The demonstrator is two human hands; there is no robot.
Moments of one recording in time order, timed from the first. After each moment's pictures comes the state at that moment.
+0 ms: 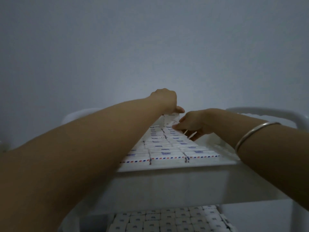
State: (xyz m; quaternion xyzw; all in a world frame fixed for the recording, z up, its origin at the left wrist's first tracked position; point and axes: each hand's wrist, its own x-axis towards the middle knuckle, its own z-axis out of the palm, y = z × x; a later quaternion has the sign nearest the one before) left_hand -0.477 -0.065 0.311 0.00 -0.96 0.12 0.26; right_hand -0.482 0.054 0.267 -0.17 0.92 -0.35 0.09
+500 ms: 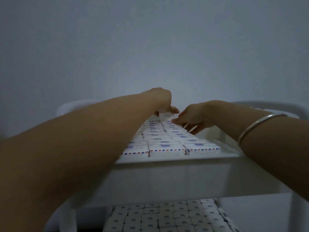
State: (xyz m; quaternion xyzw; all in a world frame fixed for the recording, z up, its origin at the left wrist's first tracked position) left_hand -0.475 -0.076 0.302 0.01 -0.98 0.10 0.19; right_hand -0.482 0.056 0.270 -0.18 0.91 -0.36 0.10
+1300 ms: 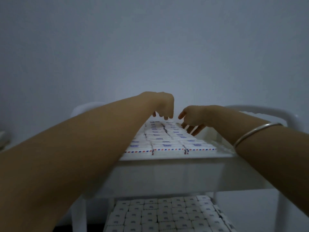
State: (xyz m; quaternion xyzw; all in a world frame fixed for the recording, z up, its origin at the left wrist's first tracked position) left_hand -0.428 -0.066 0.306 -0.03 -0.99 -0.05 0.09; right_hand -0.452 0.055 0.276 -0.16 0.93 -0.33 0.02
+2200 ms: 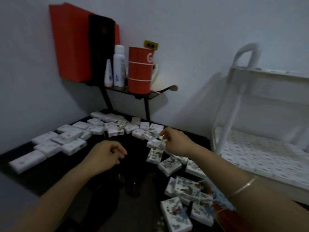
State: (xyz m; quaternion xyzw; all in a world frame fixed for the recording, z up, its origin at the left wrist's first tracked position) left_hand 0.047 -0.339 -0.026 0.30 -0.87 -0.36 0.19; right_hand -0.160 -0.186 0.022 -0.48 0.85 -0.20 0.09
